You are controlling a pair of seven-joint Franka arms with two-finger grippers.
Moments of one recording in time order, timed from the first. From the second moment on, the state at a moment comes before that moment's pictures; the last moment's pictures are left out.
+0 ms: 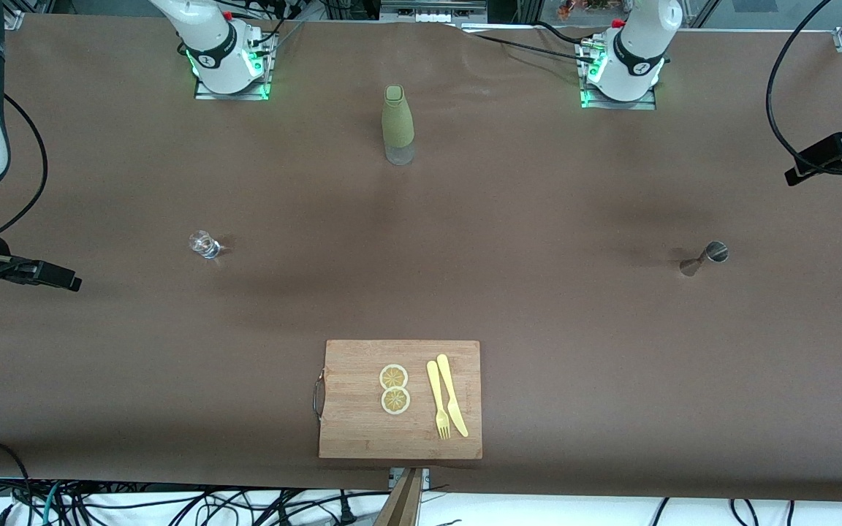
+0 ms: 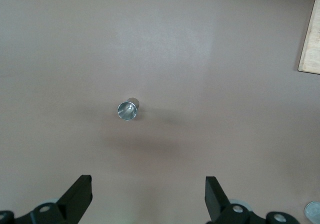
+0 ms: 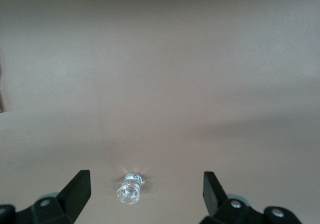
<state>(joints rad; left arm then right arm) 0.08 0.04 0.02 -1.53 -0.05 1.49 -0.06 -0.08 0.40 -0.04 -1.41 0.05 1.79 0.00</state>
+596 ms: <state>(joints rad) 0.08 0.05 0.03 -1.49 -0.17 1.49 -0.06 -0.08 0.40 -0.04 -1.41 0.05 1.79 0.00</state>
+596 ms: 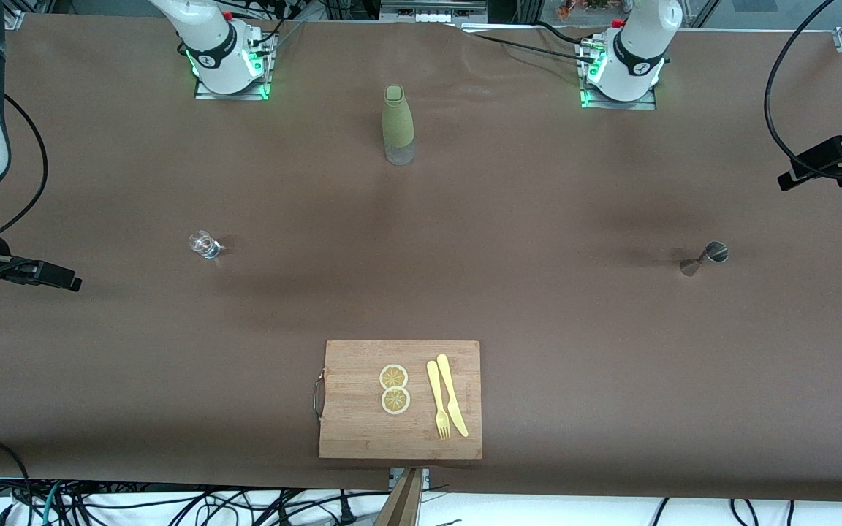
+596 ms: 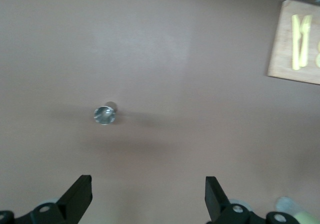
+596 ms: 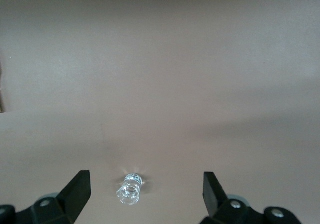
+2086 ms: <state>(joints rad) 0.06 0.03 0.02 -1.51 -0.03 1.48 -0.05 -0.08 0.39 -0.04 -1.40 0.05 1.80 0.00</state>
